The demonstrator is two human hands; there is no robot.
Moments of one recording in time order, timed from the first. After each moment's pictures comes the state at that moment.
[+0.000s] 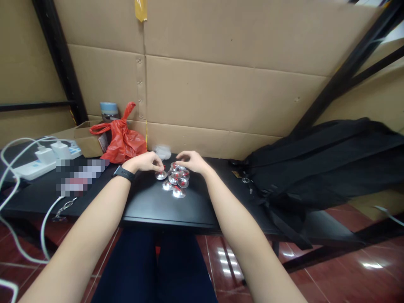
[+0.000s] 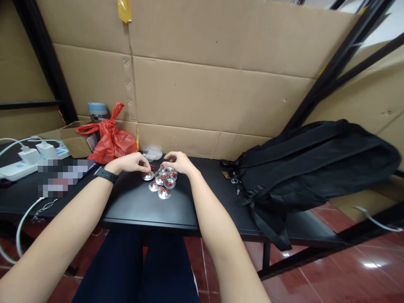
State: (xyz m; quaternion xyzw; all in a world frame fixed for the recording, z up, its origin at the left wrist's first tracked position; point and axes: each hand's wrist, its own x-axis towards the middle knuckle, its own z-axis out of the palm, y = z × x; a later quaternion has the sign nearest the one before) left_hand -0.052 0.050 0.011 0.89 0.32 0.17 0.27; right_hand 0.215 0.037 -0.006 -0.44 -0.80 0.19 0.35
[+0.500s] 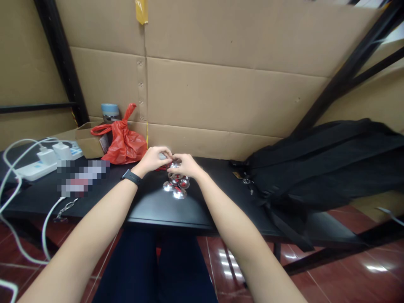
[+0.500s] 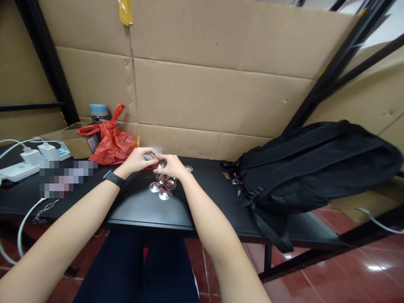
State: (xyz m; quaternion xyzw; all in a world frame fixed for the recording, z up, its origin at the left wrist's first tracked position) left_hand -0.018 0.031 0.010 0.83 0.31 0.43 0.16; right_hand 0.182 0.022 -0.004 -0.40 -0.84 0.13 0.34
